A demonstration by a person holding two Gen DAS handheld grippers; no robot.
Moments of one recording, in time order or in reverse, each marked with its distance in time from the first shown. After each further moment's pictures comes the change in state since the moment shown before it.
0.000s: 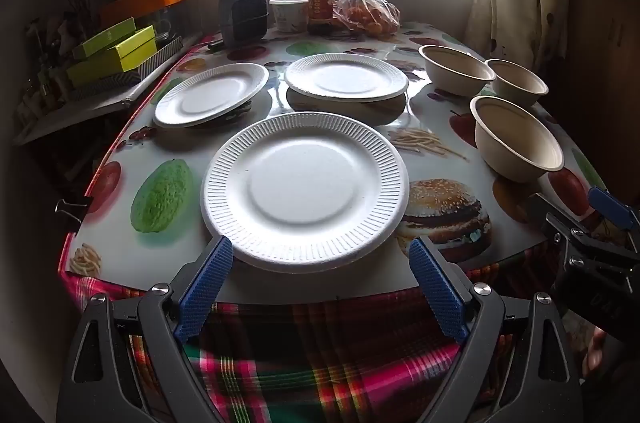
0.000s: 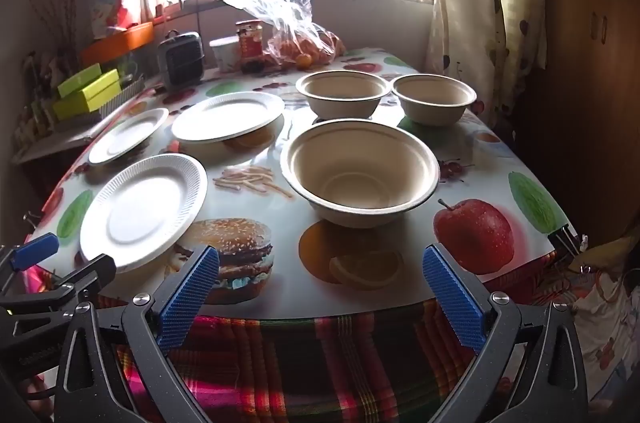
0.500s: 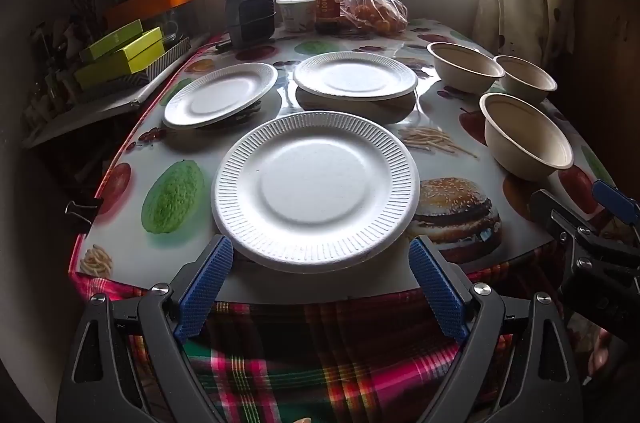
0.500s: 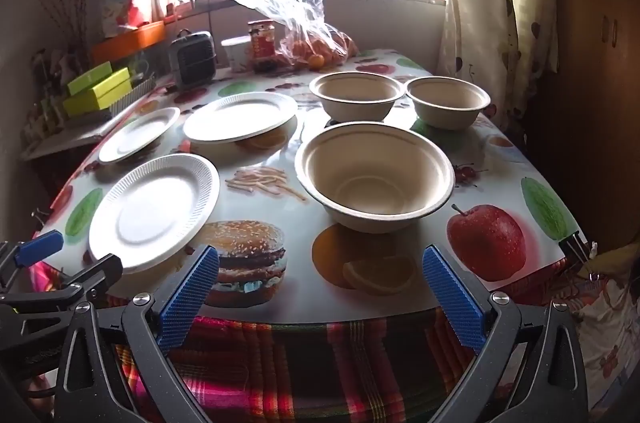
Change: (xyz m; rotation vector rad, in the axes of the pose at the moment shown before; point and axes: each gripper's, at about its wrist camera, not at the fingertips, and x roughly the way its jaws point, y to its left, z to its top) left arm 0.001 0.001 0.000 0.013 0.012 0.052; right arm 0.001 0.003 0.004 -0.020 -0.004 0.047
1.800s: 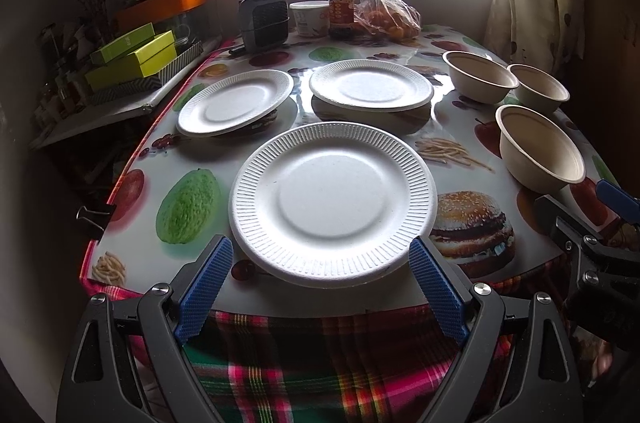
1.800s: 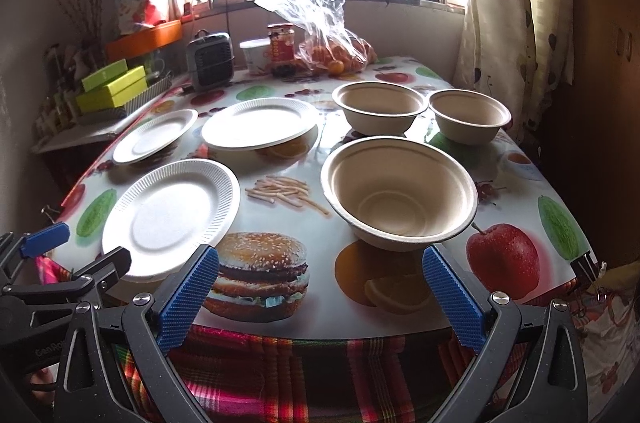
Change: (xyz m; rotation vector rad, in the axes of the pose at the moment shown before) left arm -0.001 0.007 0.010 -0.015 -0.014 0.034; right arm 0.002 0.012 0.009 -0.032 -0.007 0.038
